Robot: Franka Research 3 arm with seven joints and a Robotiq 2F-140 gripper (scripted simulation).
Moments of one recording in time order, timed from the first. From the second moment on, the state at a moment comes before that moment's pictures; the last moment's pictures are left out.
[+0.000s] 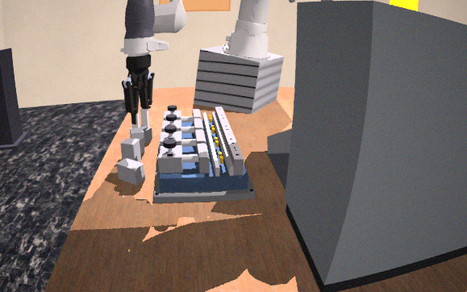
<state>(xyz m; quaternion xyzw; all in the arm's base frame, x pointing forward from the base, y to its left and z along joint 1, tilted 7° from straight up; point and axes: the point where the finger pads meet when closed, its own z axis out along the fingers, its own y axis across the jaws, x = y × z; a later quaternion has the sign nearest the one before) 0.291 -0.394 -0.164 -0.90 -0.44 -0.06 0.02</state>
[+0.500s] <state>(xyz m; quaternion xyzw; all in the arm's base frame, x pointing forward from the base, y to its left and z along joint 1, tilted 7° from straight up) 0.290 -0.396 -0.138 -0.90 -0.43 -0.06 0.02</state>
